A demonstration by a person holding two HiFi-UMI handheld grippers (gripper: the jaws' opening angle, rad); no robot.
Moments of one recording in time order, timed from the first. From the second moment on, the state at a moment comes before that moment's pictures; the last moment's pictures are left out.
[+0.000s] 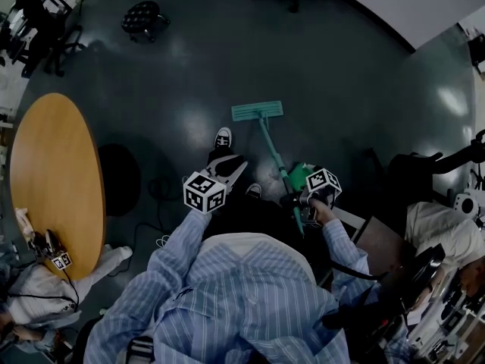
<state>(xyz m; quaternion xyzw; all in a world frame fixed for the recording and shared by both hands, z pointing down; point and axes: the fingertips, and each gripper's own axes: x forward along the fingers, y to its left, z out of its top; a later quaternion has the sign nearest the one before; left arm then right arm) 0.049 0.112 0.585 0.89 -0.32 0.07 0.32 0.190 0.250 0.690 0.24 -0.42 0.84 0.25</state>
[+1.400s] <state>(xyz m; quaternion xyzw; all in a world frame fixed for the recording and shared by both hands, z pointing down) -0.066 -0.231 0.639 0.87 -0.30 0.10 0.38 0.050 -0.337 0.759 0.28 -0.45 0.83 0.17</state>
